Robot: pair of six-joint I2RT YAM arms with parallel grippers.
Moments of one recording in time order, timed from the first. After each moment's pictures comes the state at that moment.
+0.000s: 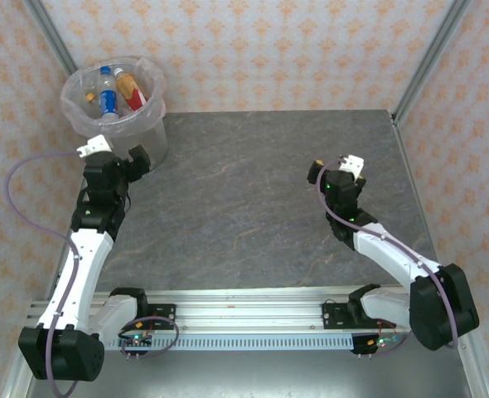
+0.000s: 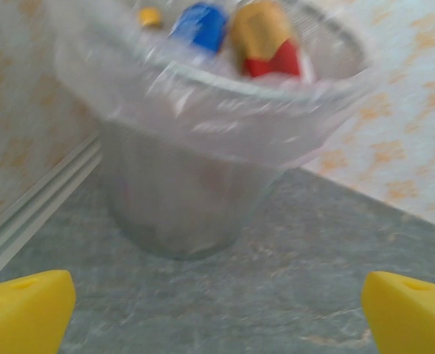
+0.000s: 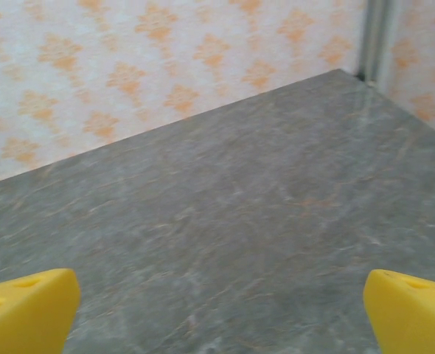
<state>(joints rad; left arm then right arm) 0.04 0.95 0.85 -0.29 -0.28 -0.39 0.36 1.15 0.59 0.20 0.54 0.40</state>
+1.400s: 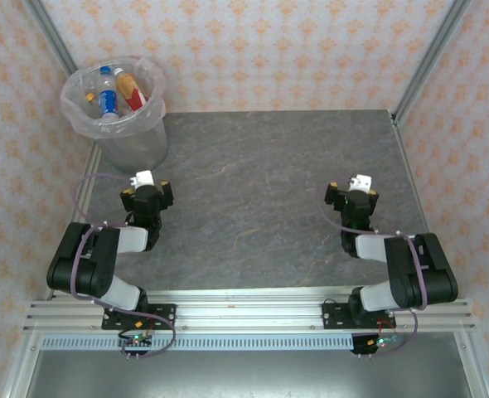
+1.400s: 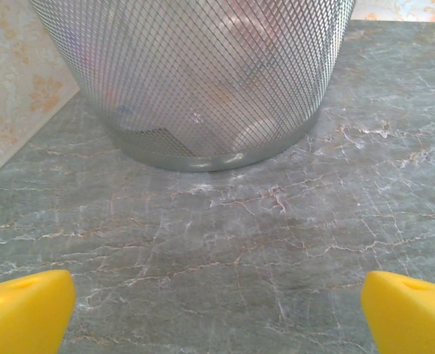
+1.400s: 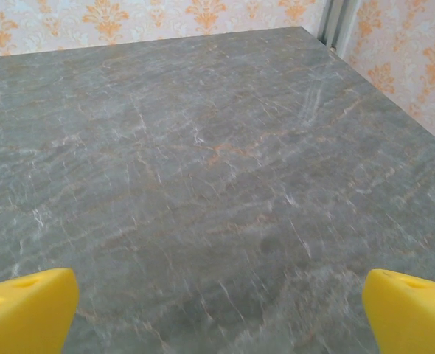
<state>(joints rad) -0.07 1.50 0.39 0.66 -0.45 -0.13 0.10 1.40 0.28 0.76 0.31 0.12</state>
